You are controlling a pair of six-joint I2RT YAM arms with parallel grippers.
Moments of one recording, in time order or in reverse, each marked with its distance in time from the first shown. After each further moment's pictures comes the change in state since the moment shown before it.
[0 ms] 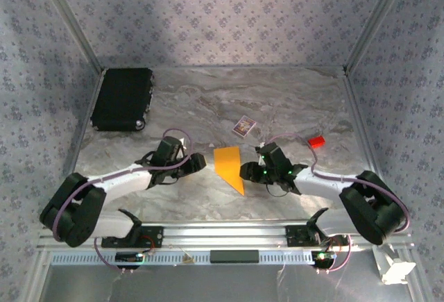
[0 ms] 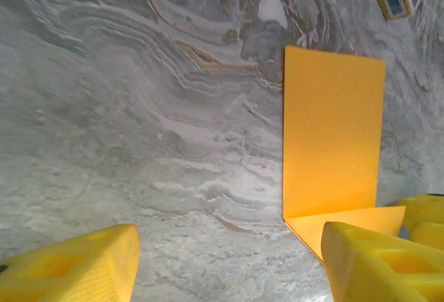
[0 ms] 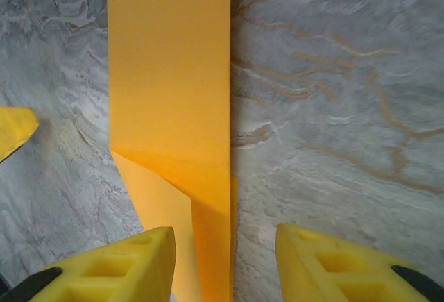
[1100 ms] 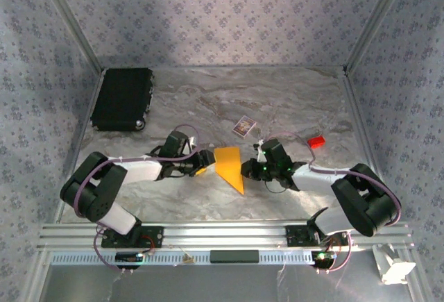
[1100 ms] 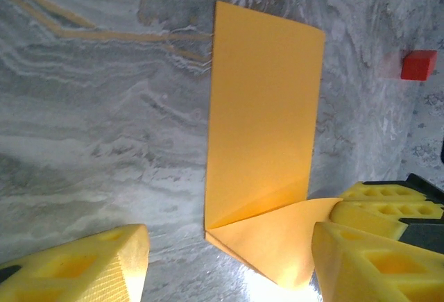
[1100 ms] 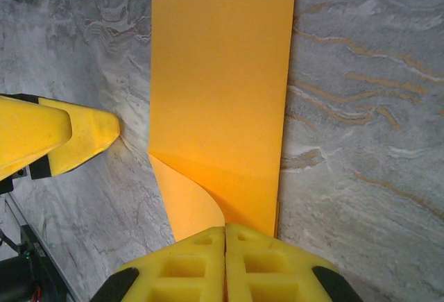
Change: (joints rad) left arm 0.006 0.206 0.070 0.172 0.236 -0.124; right arm -0.057 0.063 0.001 0.116 -0.141 0.013
